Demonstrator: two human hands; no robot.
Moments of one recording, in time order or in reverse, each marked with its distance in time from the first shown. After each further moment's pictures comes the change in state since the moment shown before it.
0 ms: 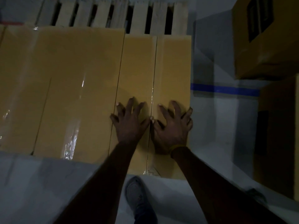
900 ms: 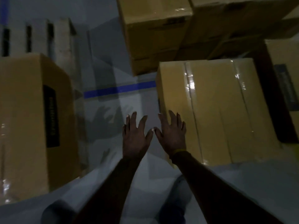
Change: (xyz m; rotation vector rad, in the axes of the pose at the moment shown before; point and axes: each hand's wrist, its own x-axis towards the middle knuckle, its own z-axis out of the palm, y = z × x) left_hand -0.135 0.454 0.130 -0.253 -0.102 0.362; right_hand -0.069 0.438 -0.187 0.001 0.046 0.209
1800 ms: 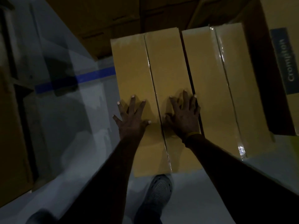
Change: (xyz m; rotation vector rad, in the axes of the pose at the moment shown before) left_hand 0.095 0.092 0.165 0.271 -0.270 -0.018; right_hand 0.085 0.223 -0.008 -0.170 -0.083 0.104
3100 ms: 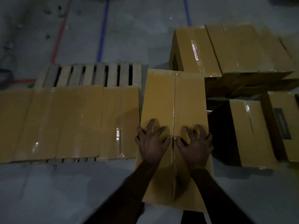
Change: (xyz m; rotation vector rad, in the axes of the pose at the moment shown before) left_hand -0.420 -0.239 -0.375 -0.197 0.576 -0.146; right_hand -0.382 -0.428 -0.235 0.220 0.402 -0.001
